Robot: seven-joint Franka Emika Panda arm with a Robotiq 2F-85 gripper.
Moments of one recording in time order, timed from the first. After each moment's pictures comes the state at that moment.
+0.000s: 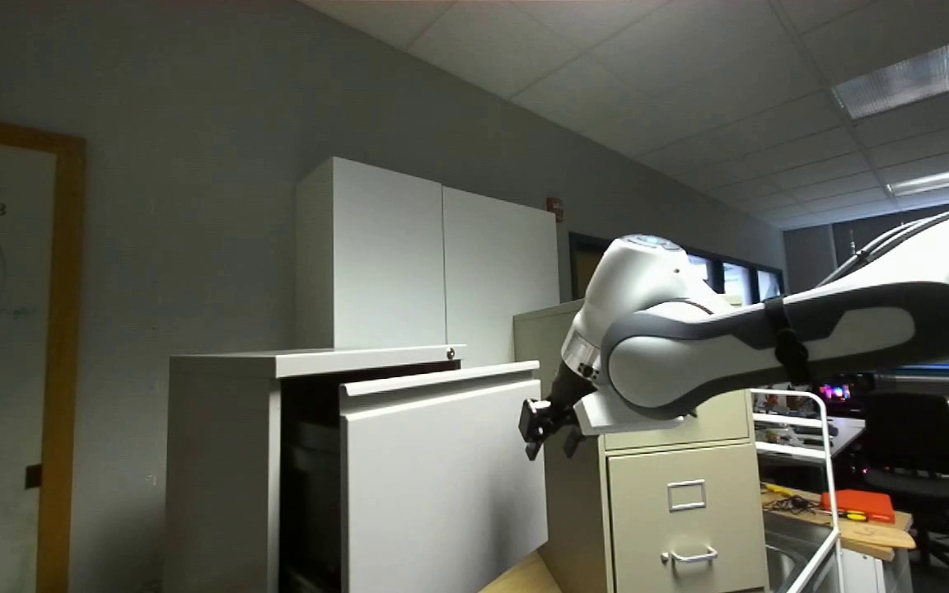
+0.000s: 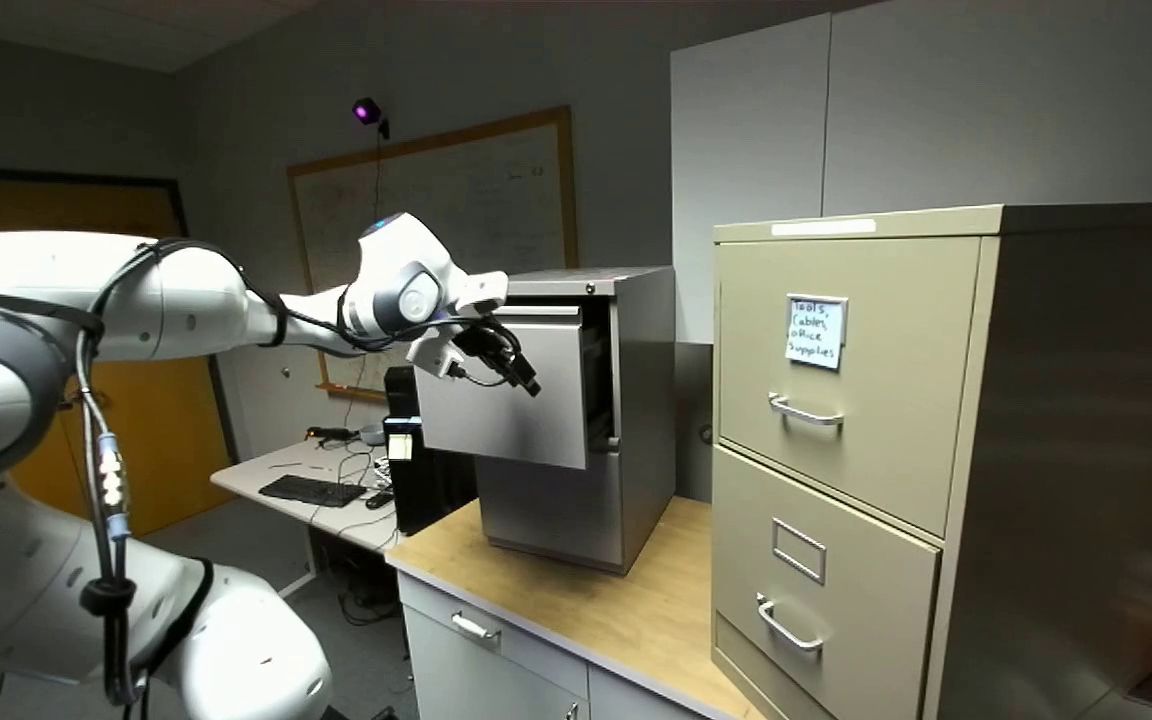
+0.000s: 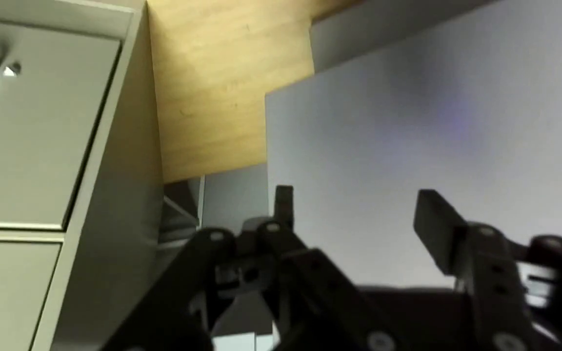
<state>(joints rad) -0.15 -0.69 0.19 -2.42 -0.10 2.39 0.45</state>
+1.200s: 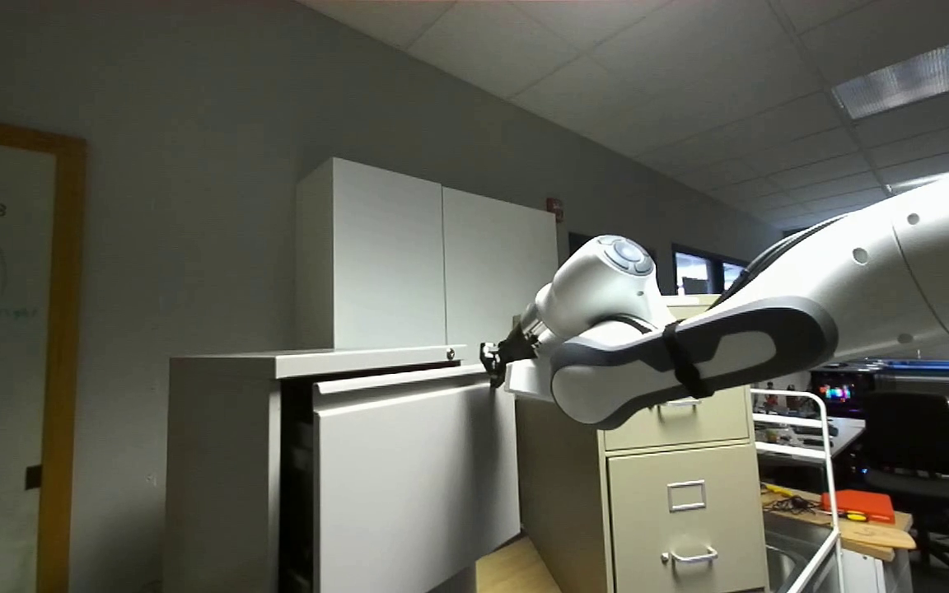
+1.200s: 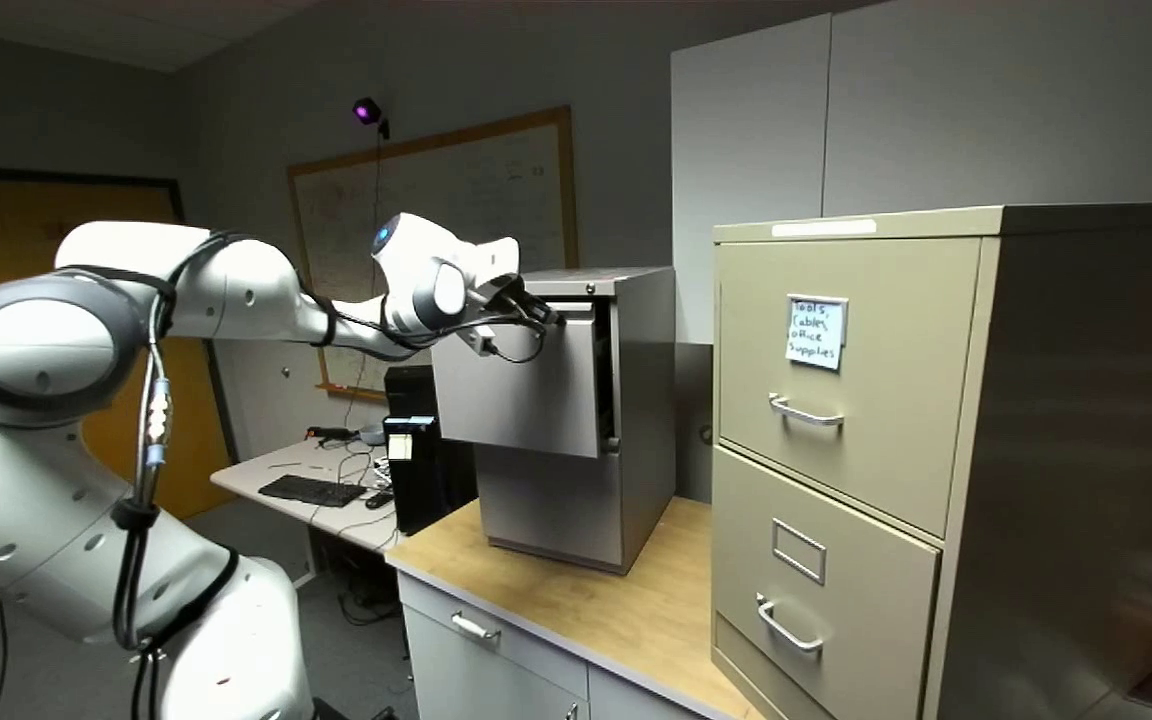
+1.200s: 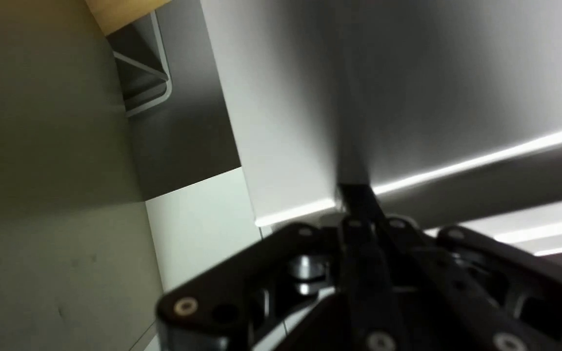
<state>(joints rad) -0.45 -0.53 0.43 -2.27 -0.17 2.86 0.73</state>
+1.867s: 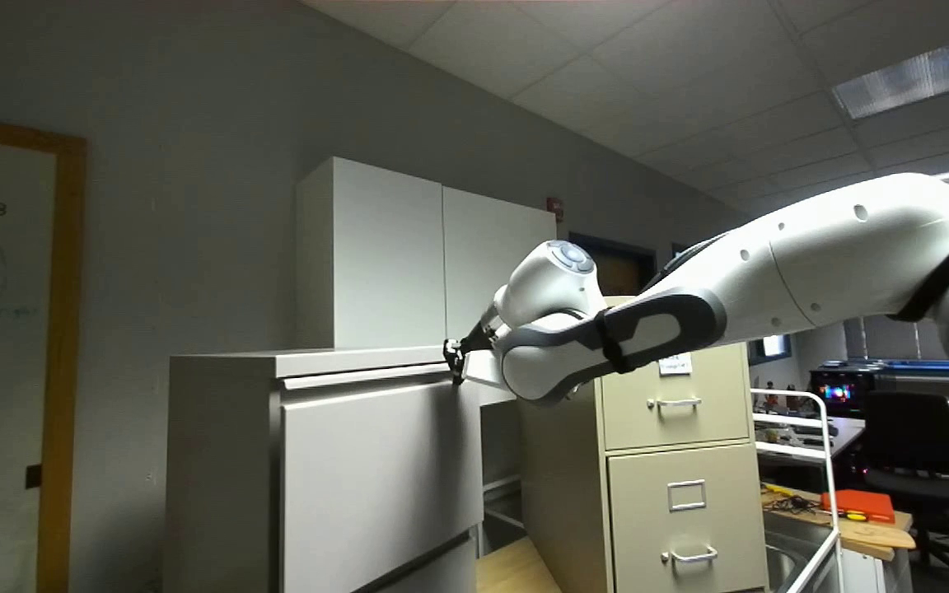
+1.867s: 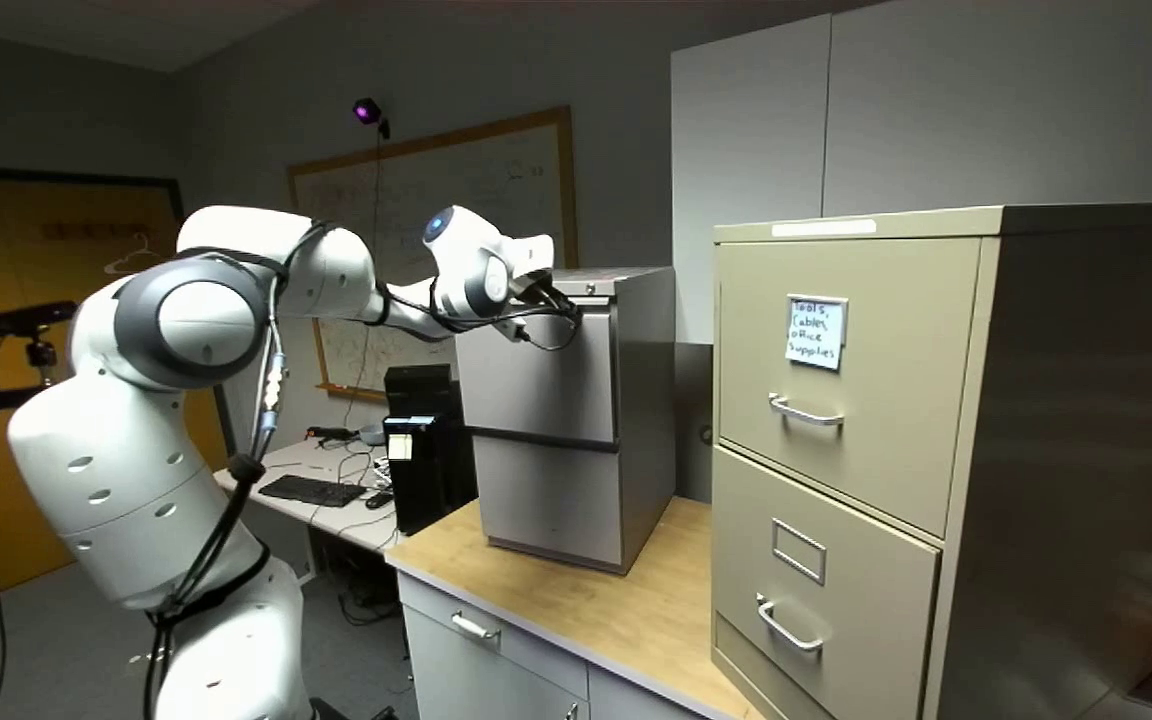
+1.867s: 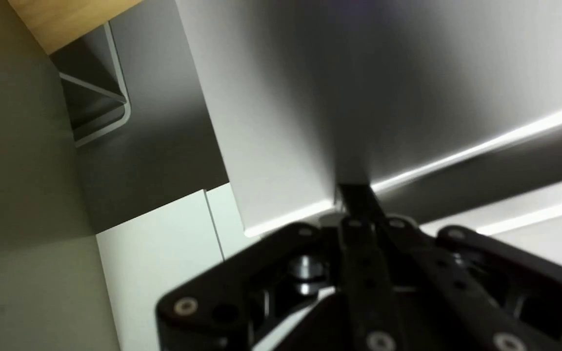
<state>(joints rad) -0.53 -0.25 0.54 -2.01 -0.18 2.84 0.73</state>
